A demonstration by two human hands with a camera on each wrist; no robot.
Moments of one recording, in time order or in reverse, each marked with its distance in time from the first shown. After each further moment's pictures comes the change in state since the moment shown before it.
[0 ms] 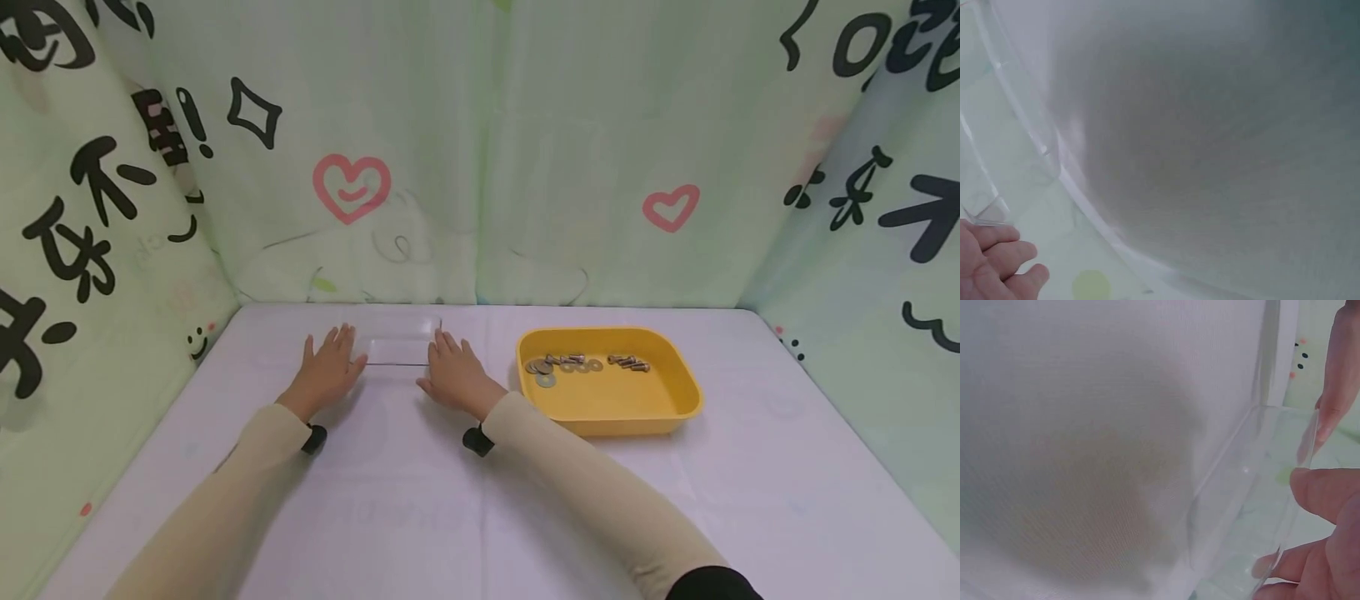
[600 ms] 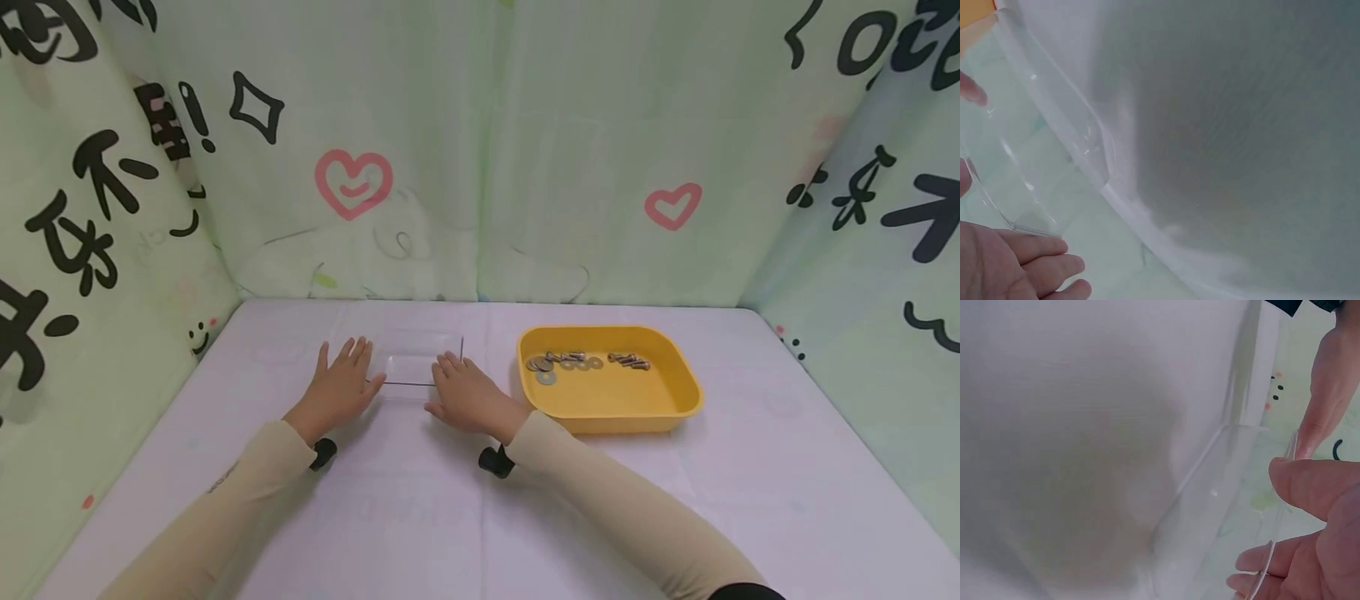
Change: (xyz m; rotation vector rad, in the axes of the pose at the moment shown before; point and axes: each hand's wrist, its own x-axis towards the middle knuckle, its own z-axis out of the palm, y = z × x) left_hand -0.028 0.032 0.005 0.127 0.015 0.060; right_hand -0.041 0.001 0.000 0.014 -0.038 -0.116
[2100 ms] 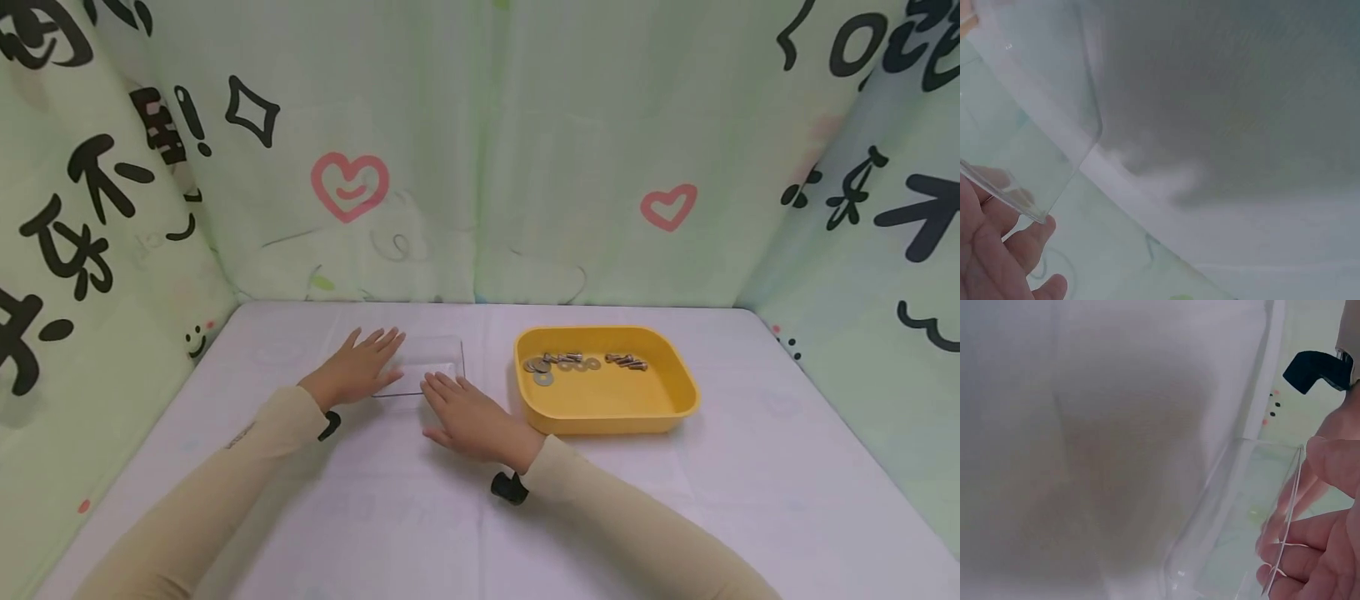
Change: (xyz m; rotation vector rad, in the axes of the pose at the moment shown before) left_hand 0.038 0.001 -0.015 0.087 -0.155 0.237; right_hand -0.028 0.000 0.016 0.006 0.117 -0.180
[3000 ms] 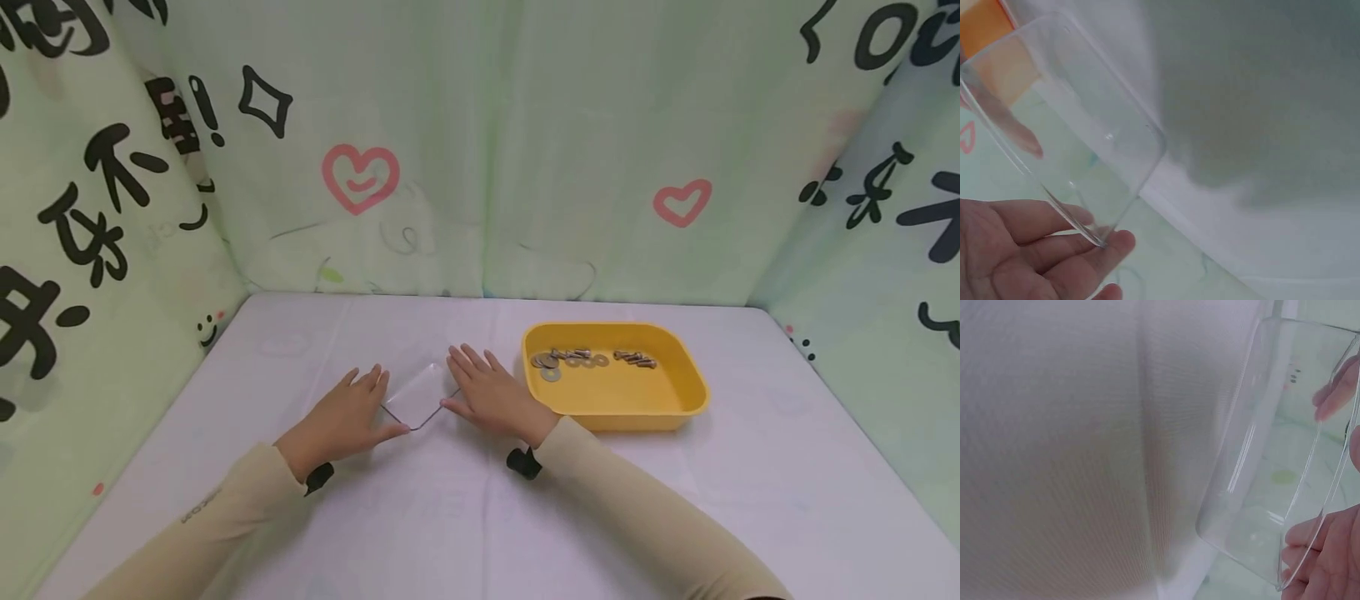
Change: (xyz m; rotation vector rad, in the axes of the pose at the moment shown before) left_hand -0.072 0.045 0.011 -0.008 0.087 -0.043; right_hand 0.007 0.030 0.007 0.084 0.022 0.097
